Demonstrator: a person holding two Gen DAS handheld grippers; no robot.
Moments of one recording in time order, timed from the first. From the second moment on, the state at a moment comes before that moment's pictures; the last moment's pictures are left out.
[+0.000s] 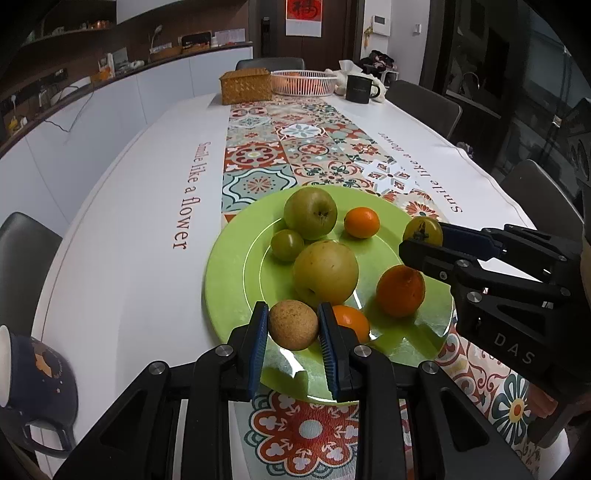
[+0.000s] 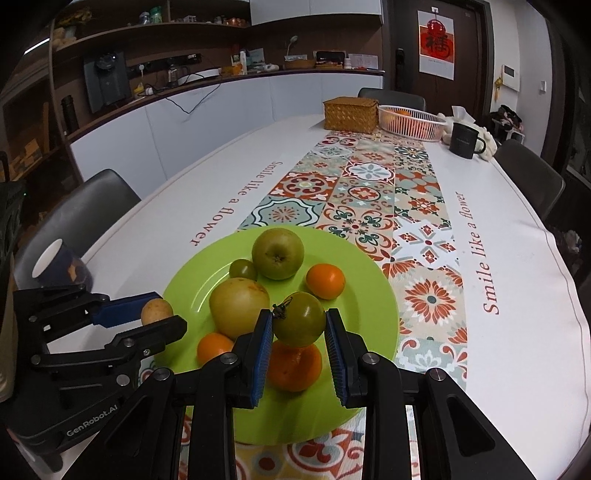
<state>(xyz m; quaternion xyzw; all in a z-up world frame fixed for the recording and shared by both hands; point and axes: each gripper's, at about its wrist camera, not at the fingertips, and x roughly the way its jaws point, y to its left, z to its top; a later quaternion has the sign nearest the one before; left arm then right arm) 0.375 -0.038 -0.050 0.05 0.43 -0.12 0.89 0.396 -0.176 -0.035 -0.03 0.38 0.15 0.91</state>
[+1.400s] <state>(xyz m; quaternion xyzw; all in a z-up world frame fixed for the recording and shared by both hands) 0.181 -0.030 0.032 0.08 0.32 -0.07 0.94 0.215 -0.193 0.030 -0.06 0.31 0.17 0.93</state>
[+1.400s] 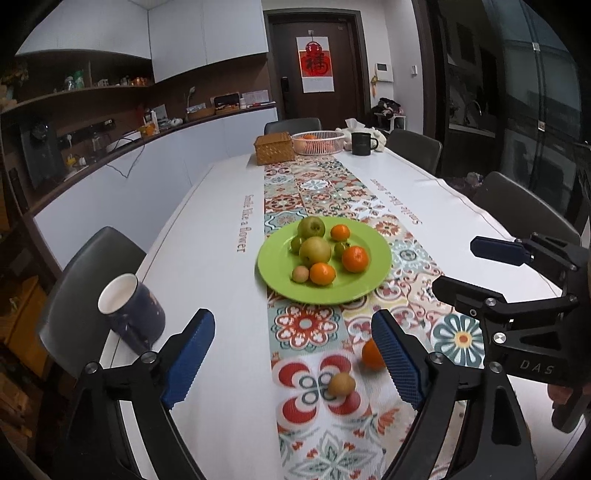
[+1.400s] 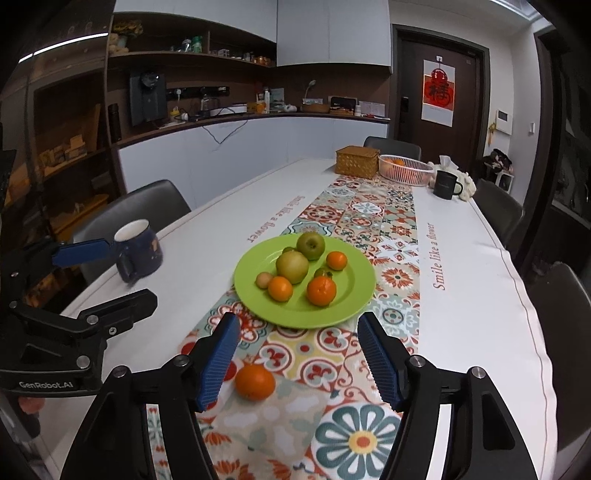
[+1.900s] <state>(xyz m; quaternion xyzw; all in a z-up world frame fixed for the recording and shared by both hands) 0.161 -0.038 -0.005 0.12 0.35 -0.12 0.92 0.191 -0.179 0.005 -0.13 0.34 0.20 0.91</state>
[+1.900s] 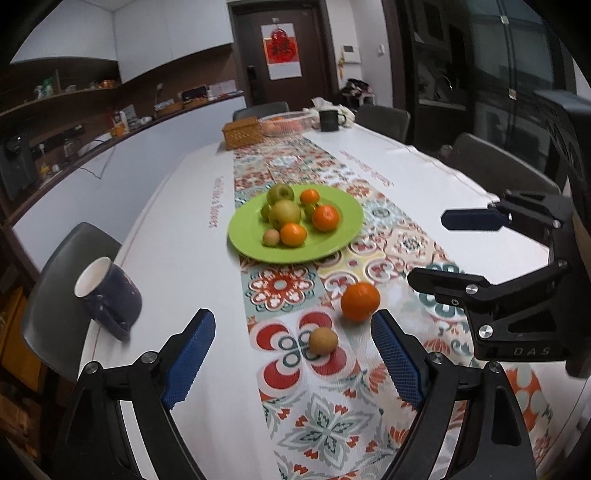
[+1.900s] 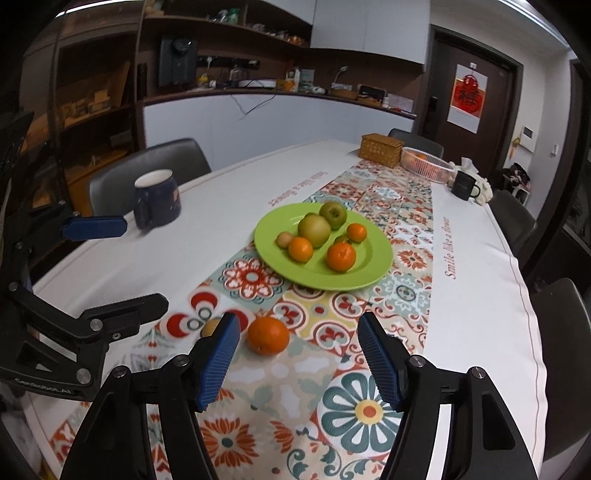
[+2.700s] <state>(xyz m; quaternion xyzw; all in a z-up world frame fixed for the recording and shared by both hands) 0.216 -0.044 -0.084 0.15 0.44 -0.19 0.86 0.233 -0.152 -0.067 -0.18 0.43 0.23 0.85</state>
